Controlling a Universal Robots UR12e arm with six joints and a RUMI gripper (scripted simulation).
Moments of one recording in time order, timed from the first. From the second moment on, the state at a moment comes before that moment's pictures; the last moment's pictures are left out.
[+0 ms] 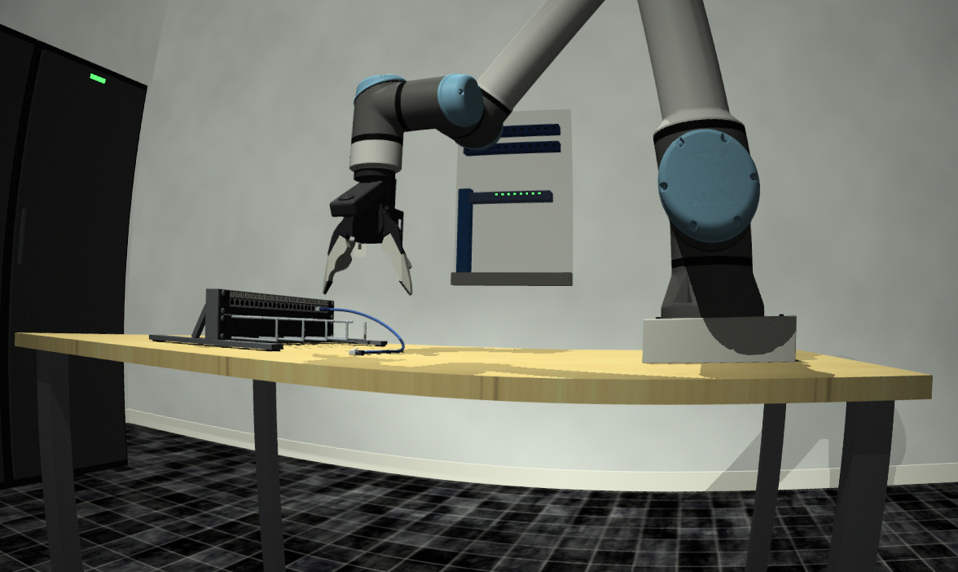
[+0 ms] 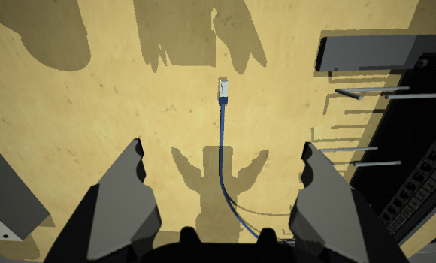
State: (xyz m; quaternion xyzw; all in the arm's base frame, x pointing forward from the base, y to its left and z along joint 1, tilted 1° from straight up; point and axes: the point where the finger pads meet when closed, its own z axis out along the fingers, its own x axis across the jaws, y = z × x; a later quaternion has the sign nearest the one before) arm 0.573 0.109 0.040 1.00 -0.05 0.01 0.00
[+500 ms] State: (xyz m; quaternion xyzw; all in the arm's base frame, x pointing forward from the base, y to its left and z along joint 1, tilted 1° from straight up) arm 0.575 0.115 0.038 1.00 -0.05 0.01 0.00
